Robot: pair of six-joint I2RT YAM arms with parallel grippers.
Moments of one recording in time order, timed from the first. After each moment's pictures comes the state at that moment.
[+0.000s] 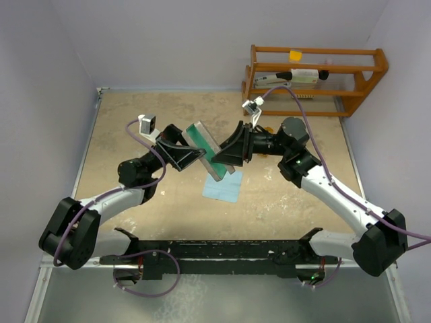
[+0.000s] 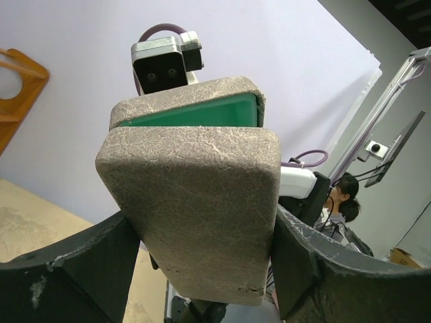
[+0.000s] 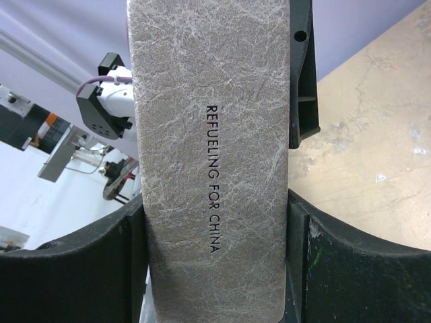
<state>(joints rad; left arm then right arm) -0.47 1.28 0.53 1.53 0.67 -1.22 0.58 1.21 0.97 0.37 -0.90 0.88</state>
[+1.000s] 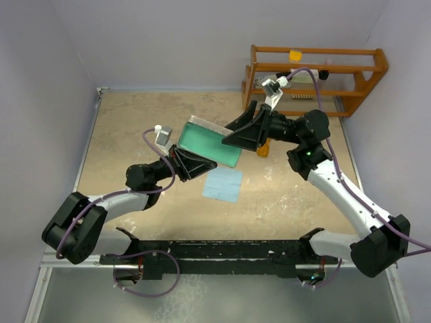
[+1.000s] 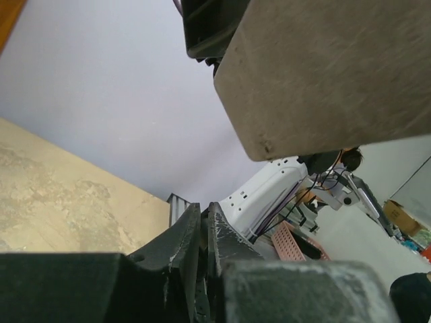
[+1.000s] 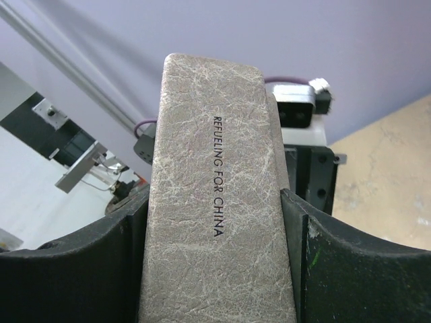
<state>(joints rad) -0.54 1.32 0.45 1.53 0.75 -1.13 0.49 1.21 1.08 0.55 -0.96 1.05</state>
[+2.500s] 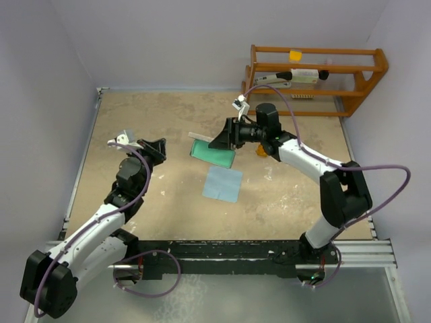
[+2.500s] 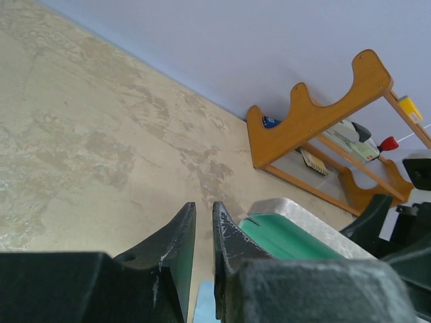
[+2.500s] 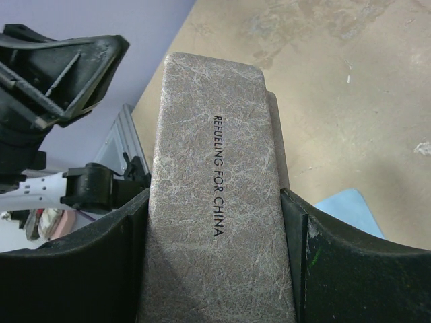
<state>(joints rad) -0.45 0.85 0.44 0.41 -0.37 -0.67 0.46 1.61 1.11 0.12 -0.76 0.53</state>
